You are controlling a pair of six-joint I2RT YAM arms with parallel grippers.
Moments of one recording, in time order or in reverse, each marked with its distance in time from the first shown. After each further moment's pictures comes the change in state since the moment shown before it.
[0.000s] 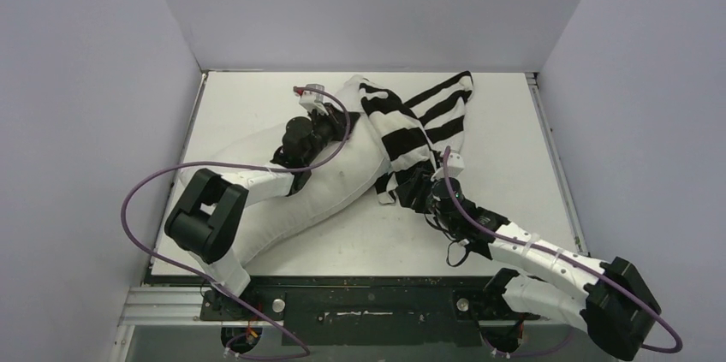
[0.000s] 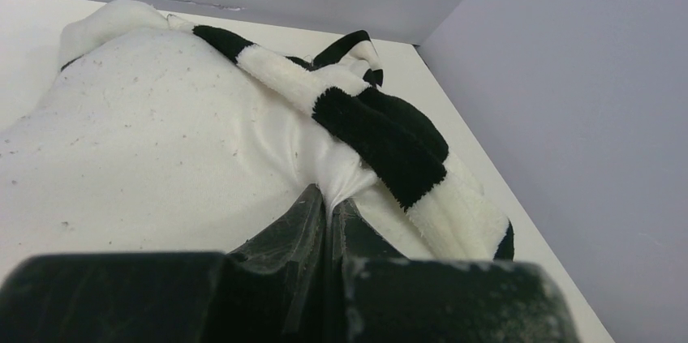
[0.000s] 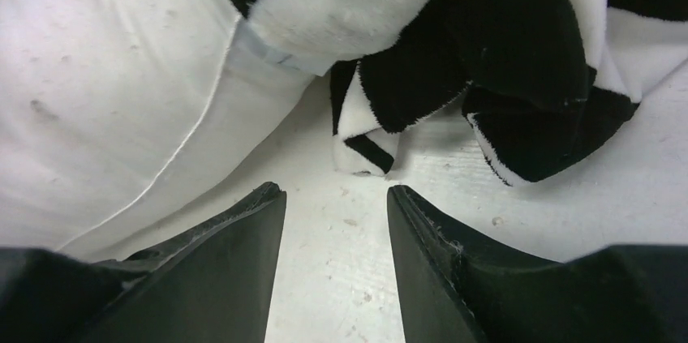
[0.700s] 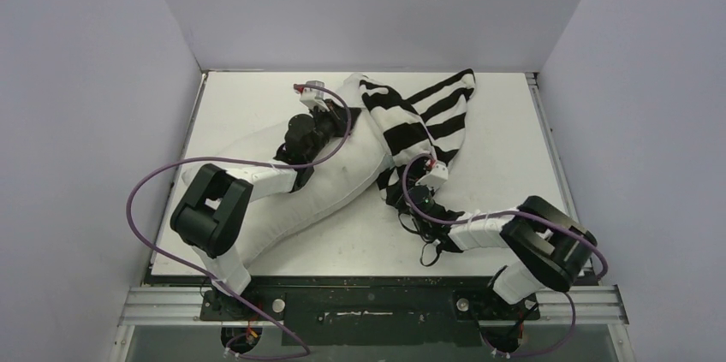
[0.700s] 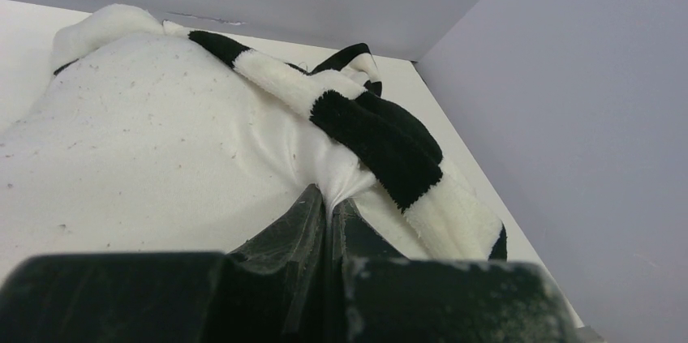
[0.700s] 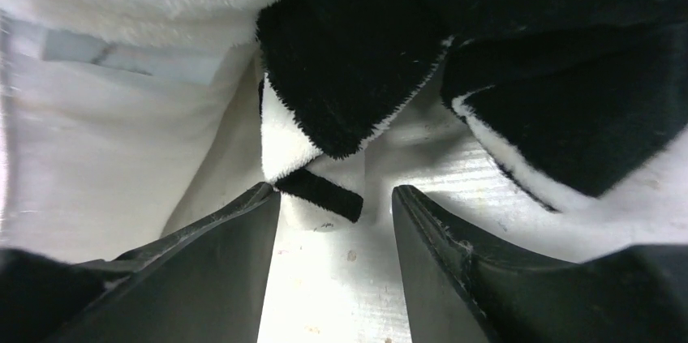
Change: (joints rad) left arm 0.002 0.052 0.047 0.030 -0.018 -0.024; right arm 0.057 0.488 -0.082 0.507 0.249 0.150
